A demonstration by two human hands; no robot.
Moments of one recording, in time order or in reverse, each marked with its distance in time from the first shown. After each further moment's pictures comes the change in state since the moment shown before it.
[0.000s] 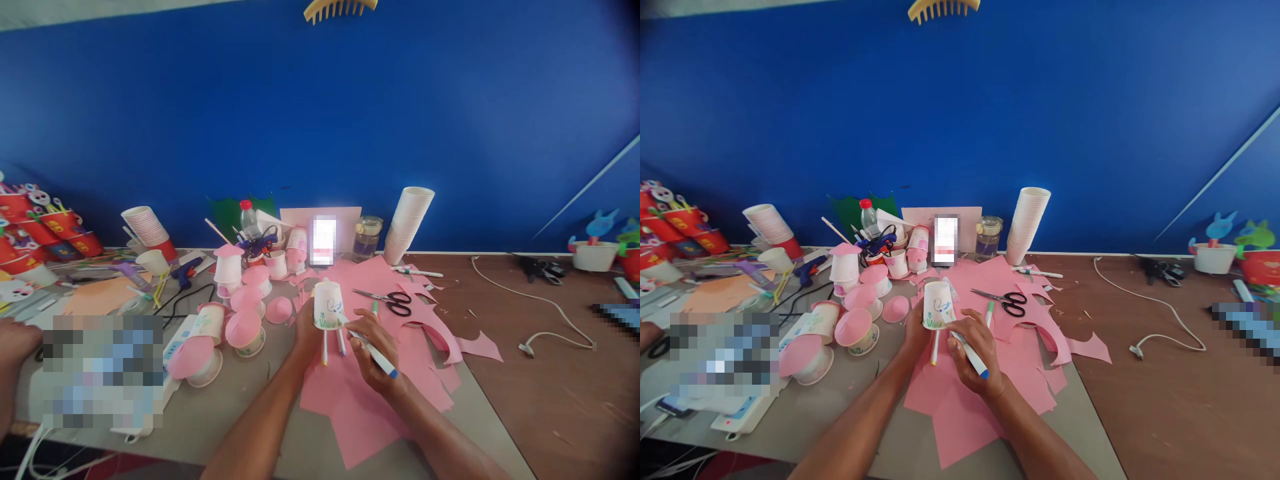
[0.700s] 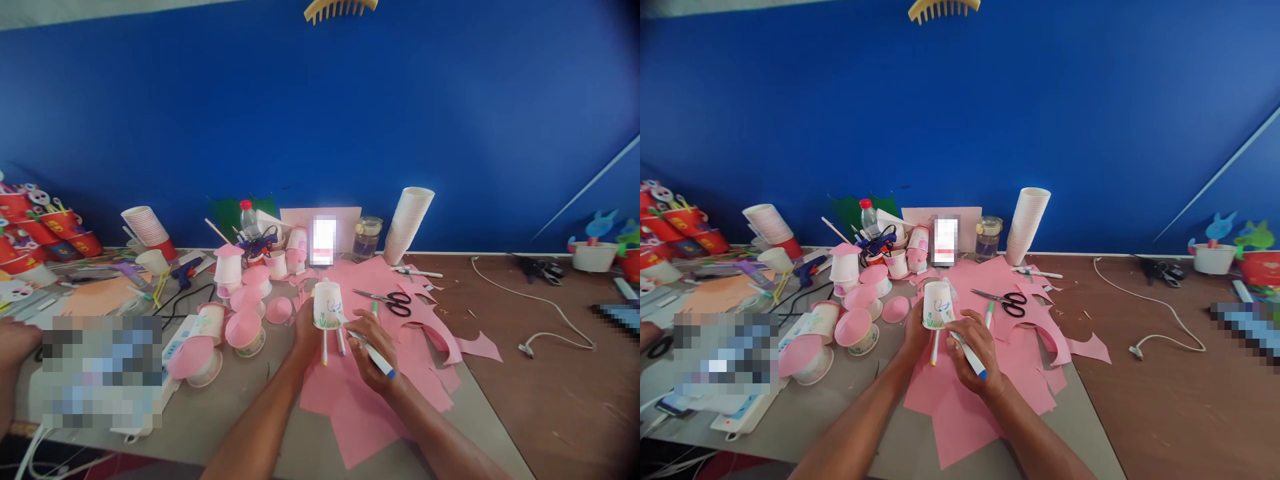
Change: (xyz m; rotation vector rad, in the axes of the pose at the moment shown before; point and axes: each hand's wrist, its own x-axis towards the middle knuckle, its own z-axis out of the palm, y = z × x) left_hand 0.002 0.002 -0.001 0.042 0.047 0.023; right_hand 0.000 0.001 0.001 0.009 -0.008 0.001
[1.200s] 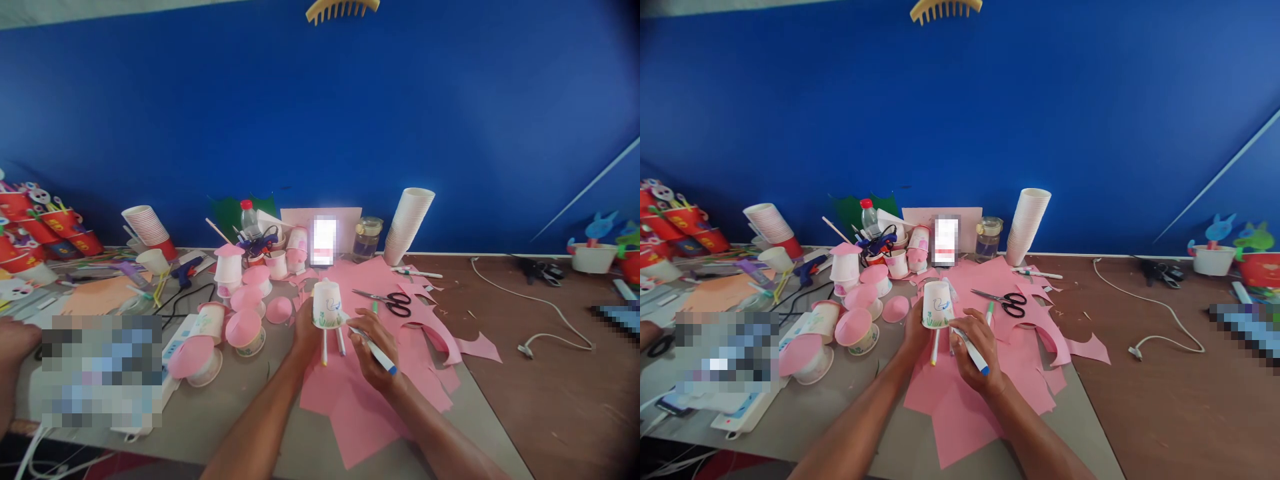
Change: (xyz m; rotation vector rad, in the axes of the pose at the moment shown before) left_hand 0.001 -0.001 -0.001 0.047 -0.037 0.033; right_hand -0.003 0.005 0.001 -0.024 0.046 0.023
